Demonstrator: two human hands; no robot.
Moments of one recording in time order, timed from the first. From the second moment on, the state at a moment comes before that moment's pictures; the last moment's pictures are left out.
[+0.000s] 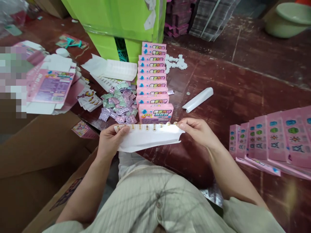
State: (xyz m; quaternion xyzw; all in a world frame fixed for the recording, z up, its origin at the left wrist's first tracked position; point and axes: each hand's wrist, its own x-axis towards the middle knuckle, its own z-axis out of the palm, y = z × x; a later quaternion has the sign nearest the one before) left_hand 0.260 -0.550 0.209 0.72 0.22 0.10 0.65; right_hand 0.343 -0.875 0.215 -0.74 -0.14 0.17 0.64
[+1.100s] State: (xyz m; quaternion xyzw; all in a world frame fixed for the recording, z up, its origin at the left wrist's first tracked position) left_hand 0.261 -0.512 0.216 0.78 0.13 0.16 0.59; right_hand 0.361 -0.844 0.231 -0.76 -0.23 0.17 0.59
